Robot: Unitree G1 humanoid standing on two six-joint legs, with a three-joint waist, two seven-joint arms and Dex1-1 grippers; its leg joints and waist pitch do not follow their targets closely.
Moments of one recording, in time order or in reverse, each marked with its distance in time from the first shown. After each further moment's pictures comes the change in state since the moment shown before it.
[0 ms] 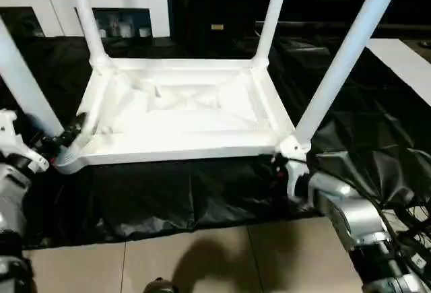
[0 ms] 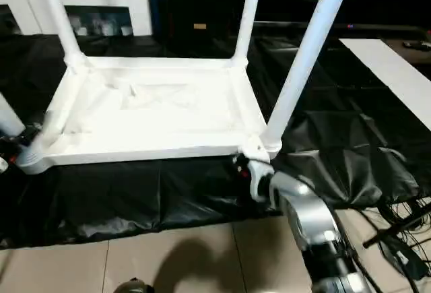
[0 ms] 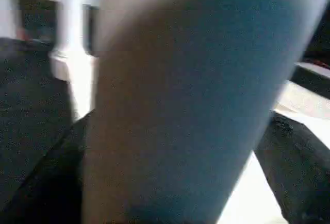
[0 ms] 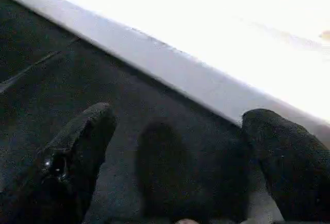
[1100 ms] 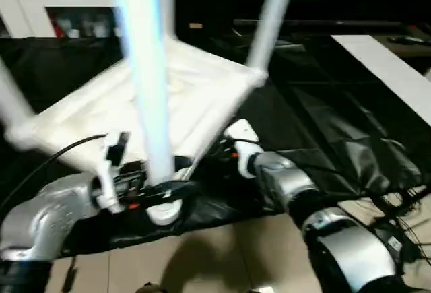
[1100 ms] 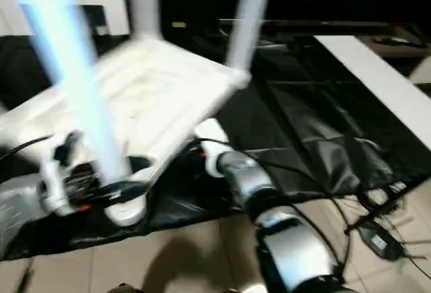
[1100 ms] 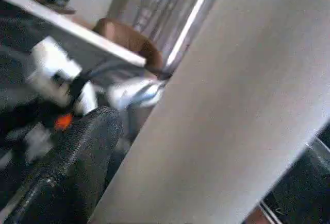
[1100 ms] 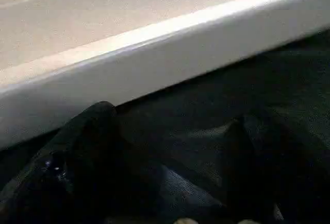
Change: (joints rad) left arm 0.198 -0.173 -0.409 -0.842 -0.269 0.629 -0.180; right arm -0.412 0.301 0.023 0.776 -0.124 -0.363 -0.114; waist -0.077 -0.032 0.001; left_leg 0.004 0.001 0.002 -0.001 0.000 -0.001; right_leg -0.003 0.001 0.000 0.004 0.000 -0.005
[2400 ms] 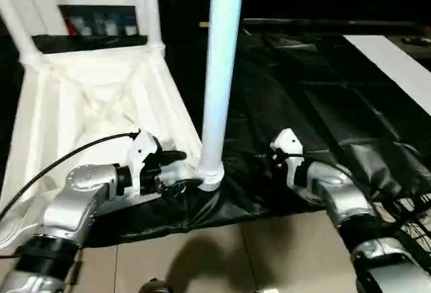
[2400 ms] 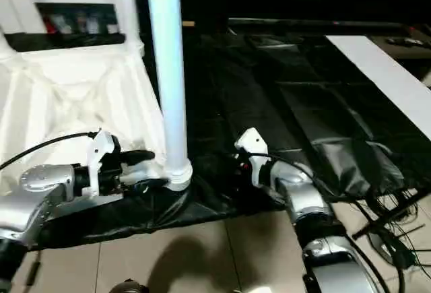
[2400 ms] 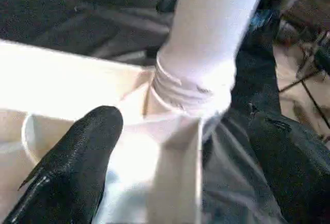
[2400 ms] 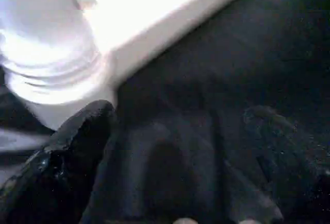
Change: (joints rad) left arm -0.033 0.069 -0.150 0.242 0.433 -0.381 0.151; right arm 0.283 -0.313 -0.042 -0.429 0.114 -0.098 0.453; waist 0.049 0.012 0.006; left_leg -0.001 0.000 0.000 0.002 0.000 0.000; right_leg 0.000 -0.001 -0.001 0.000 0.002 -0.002
